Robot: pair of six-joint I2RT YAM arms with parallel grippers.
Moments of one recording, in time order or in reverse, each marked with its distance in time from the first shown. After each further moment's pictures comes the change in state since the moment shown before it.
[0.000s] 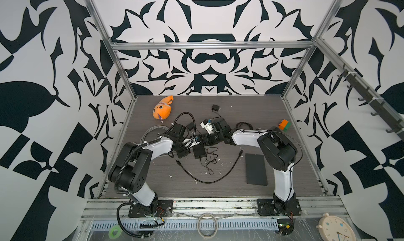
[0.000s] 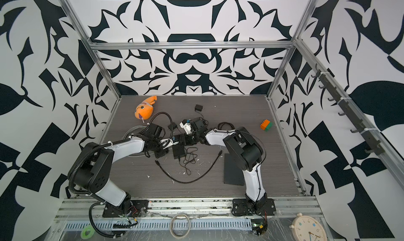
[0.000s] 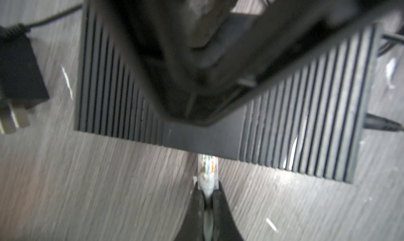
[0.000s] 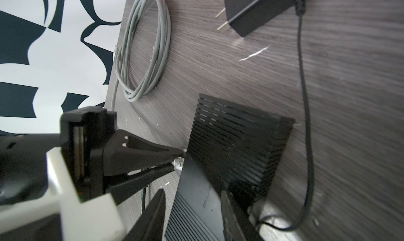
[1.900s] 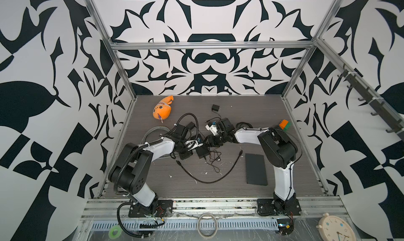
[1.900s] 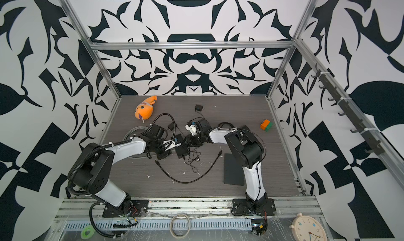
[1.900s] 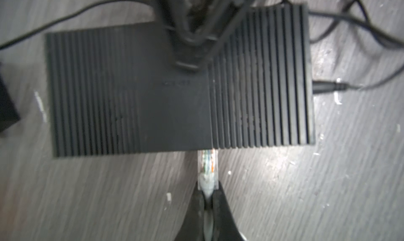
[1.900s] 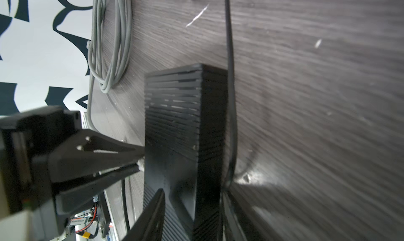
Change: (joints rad) left arm -0.040 -0.003 0.000 -0.024 0.045 -0.026; right arm -0.063 0.021 -0.013 -0.111 -0.045 -0.057
